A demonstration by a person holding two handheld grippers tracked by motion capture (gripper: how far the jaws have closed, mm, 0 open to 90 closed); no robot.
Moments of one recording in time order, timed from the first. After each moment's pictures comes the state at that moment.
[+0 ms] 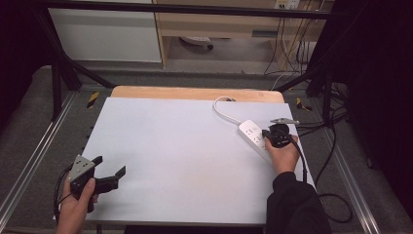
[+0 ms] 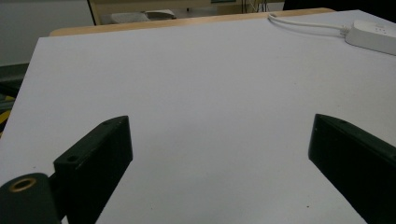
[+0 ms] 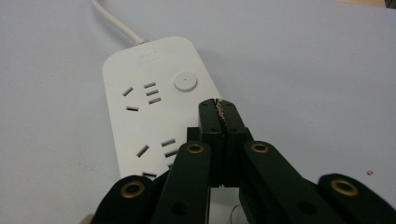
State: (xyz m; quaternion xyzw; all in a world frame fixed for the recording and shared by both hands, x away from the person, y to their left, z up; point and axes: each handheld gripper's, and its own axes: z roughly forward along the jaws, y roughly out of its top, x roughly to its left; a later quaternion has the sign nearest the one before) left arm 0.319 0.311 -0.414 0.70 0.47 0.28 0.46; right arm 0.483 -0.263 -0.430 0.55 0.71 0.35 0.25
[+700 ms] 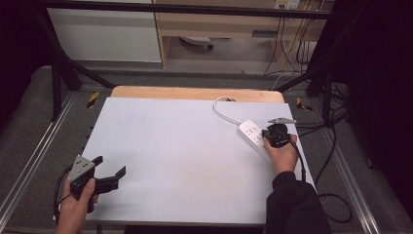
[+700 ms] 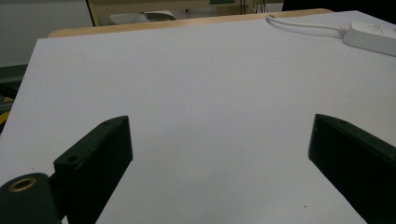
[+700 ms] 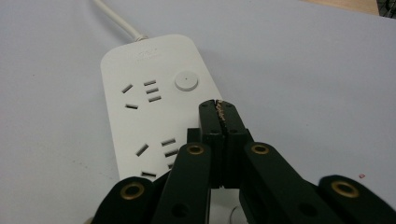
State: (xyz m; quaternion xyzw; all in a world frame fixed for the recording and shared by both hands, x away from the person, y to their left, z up) left arm 0.318 0.310 -0.413 0.70 0.46 0.28 0.47; right arm 0.483 -0.258 -0.429 0.54 0.73 0.33 0.26
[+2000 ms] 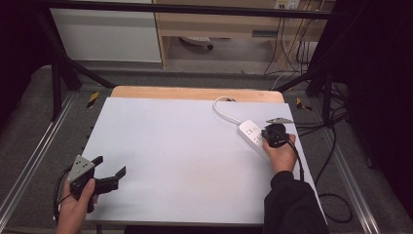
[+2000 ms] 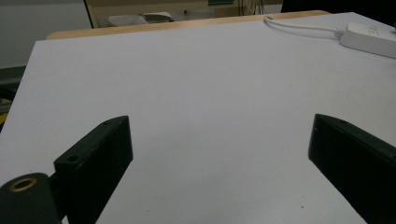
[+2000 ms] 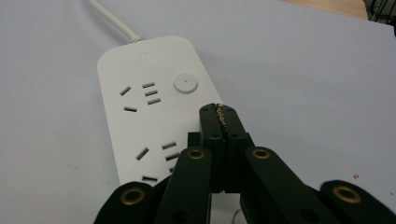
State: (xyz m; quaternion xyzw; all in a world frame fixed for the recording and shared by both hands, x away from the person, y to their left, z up) left arm 0.317 0.310 -0.412 0.70 0.46 0.28 0.47; right arm 0.482 -0.252 -0.428 0.54 0.73 0.31 0.27
